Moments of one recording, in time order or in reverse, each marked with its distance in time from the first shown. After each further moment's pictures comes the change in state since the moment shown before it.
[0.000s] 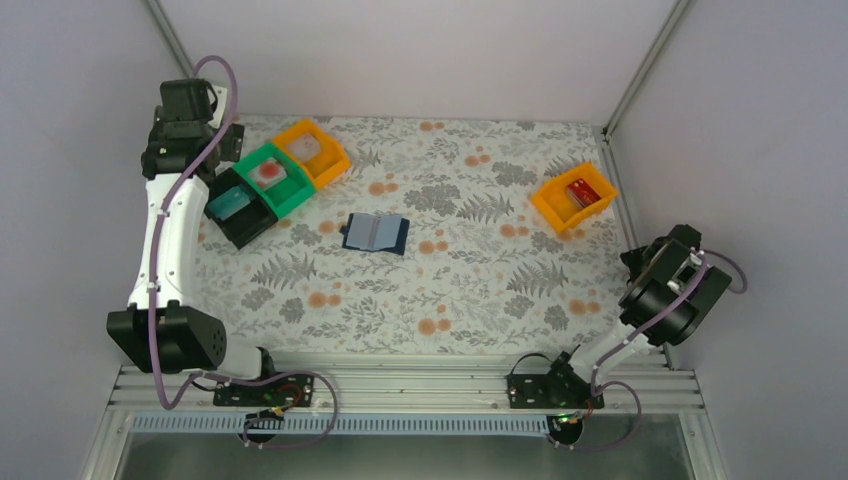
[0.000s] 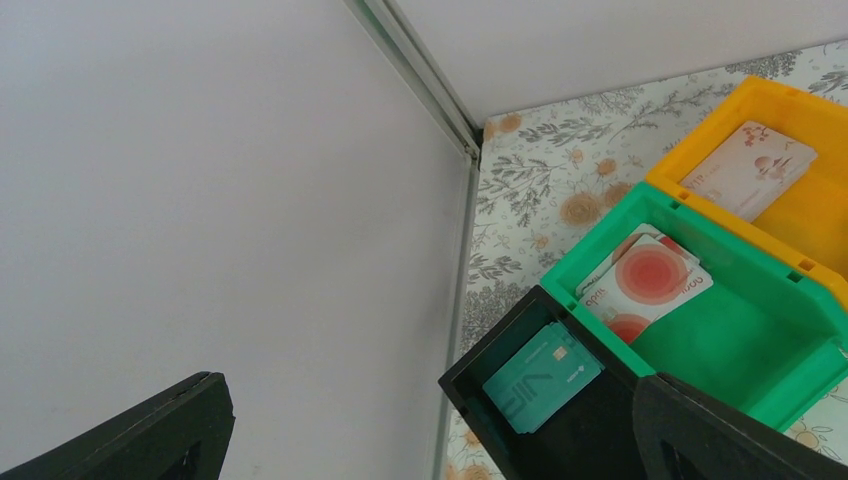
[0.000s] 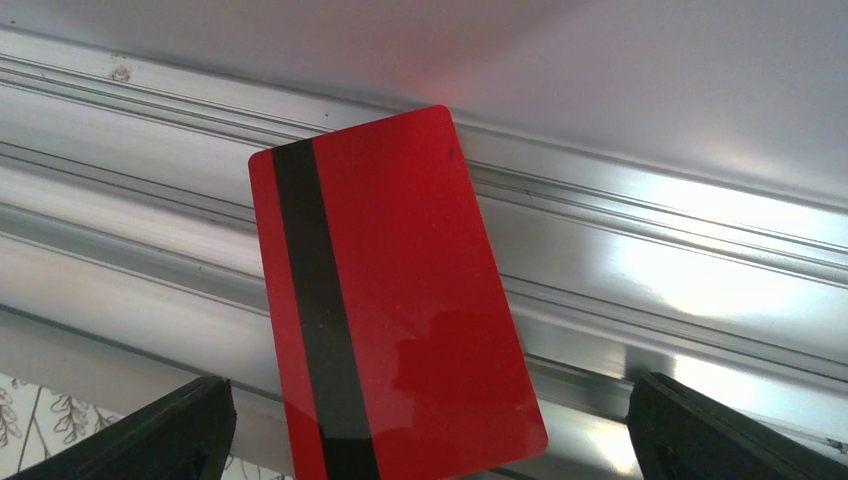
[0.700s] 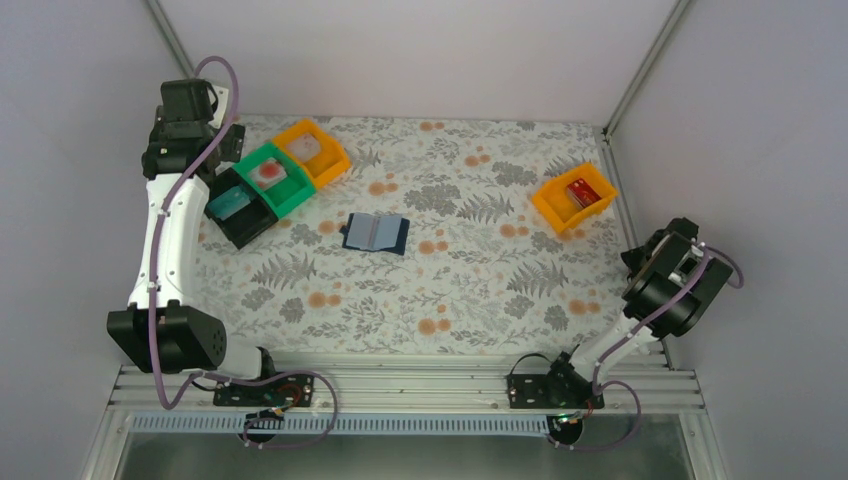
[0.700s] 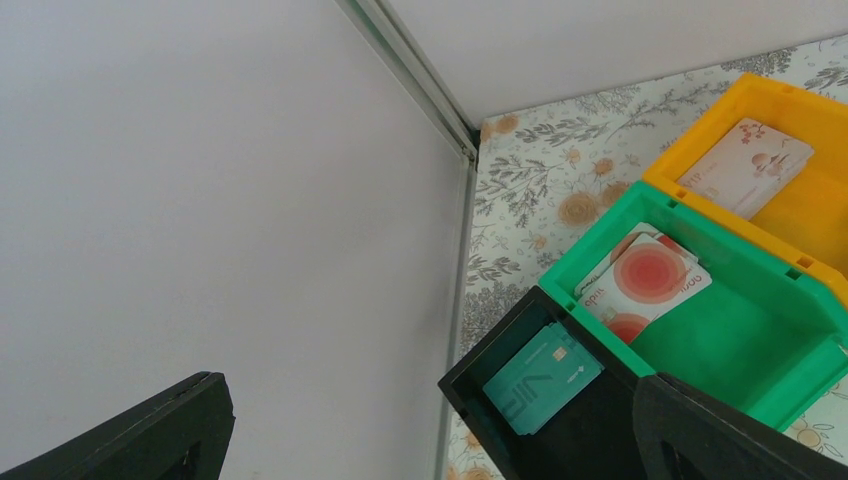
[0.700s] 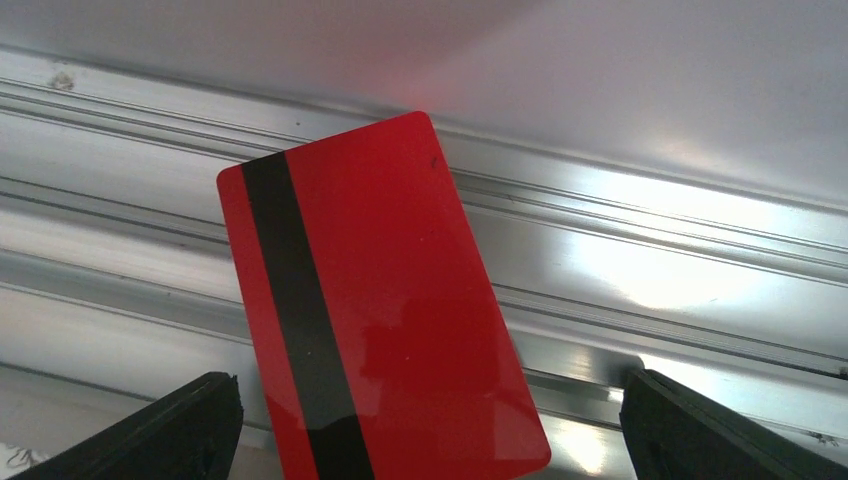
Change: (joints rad) left arm 0.000 0.000 -0.007 0.007 0.009 0.012; right arm 0.023 0.069 0.082 -0.080 0.066 0.025
